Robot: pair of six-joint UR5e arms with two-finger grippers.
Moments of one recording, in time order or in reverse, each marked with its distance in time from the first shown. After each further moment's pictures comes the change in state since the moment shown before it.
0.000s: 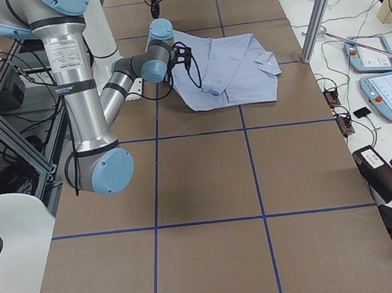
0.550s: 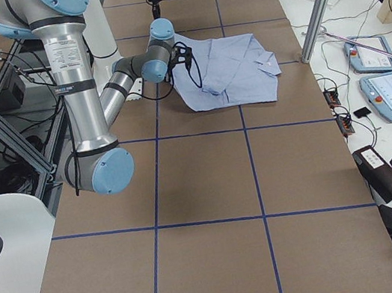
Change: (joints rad) left arm -0.001 0.085 0.105 -0.355 -0.002 -0.113; right arm 0.004 0.002 -0.004 0.000 0.000 0.000
